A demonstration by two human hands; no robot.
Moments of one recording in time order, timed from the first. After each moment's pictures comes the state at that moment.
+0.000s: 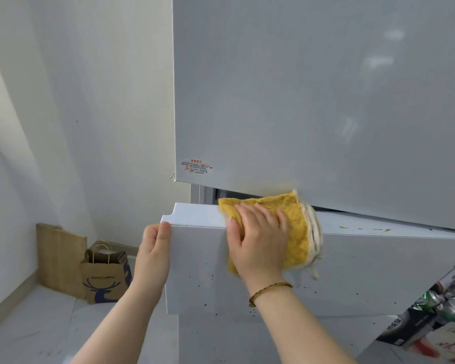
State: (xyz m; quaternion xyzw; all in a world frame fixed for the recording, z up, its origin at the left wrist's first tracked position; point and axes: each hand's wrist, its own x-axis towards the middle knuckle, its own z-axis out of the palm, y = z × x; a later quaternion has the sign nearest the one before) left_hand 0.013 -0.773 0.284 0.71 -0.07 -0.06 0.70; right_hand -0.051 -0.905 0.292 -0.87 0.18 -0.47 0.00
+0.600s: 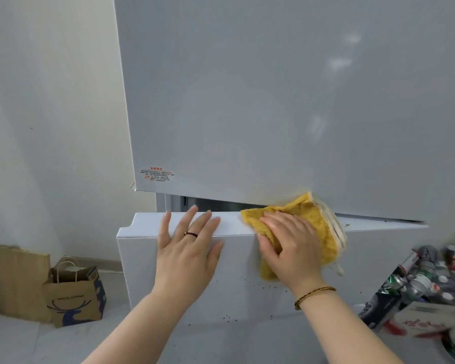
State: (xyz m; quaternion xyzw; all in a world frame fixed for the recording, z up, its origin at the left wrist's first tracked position) left_hand -0.011 -0.834 0.285 0.81 -0.43 0.28 0.28; right_hand -0.113 -0.996 0.290 -0.86 0.12 -0.49 -0.06
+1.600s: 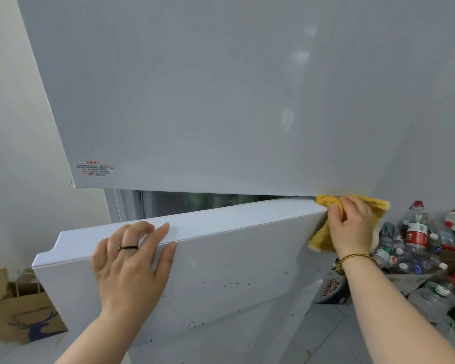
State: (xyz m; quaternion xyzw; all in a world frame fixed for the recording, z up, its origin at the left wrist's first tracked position) left_hand -0.048 -0.841 0.276 0.80 -0.35 0.38 0.32; right_hand -0.229 -1.119 0.294 -0.76 0.38 -0.52 0.08
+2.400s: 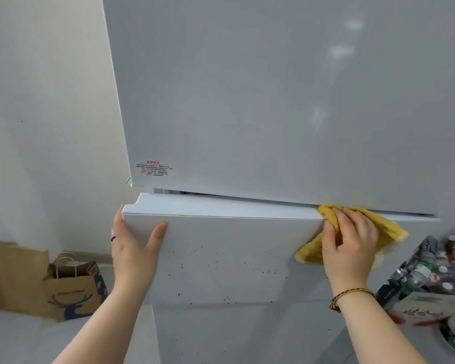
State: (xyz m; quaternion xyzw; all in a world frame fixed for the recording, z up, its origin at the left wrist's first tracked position) left_hand 0.034 -0.815 0.272 0.76 -0.12 0.05 0.63; right_hand -0.148 -1.051 0.268 -0.77 0.29 -0.57 -0.03
